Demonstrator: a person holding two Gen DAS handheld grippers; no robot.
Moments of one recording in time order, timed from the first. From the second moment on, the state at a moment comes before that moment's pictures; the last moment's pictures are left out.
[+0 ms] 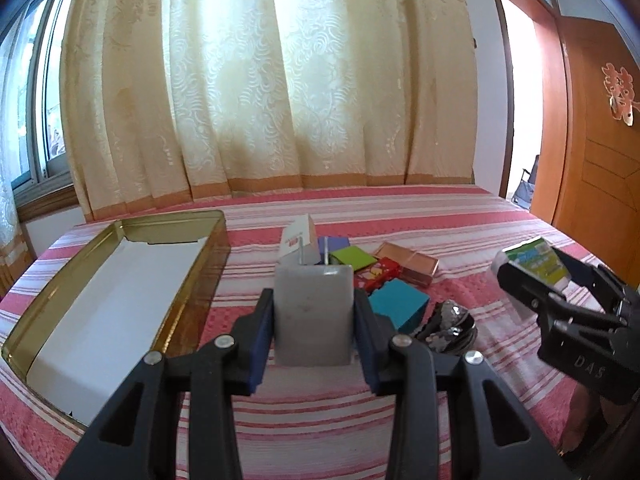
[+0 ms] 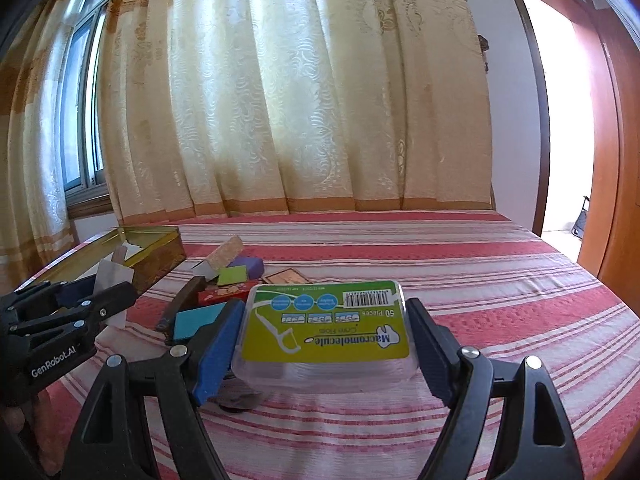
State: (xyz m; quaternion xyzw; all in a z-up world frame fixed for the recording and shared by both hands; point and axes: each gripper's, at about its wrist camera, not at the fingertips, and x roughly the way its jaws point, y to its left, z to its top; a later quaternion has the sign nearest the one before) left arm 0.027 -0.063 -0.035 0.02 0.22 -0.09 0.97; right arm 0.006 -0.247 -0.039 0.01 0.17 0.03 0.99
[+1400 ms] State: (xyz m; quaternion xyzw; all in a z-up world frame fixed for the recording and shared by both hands) left arm 0.016 -0.026 -0.033 0.00 0.19 -0.07 0.98; right arm 0.002 -0.185 -0.040 -0.03 0.16 0.08 0.98
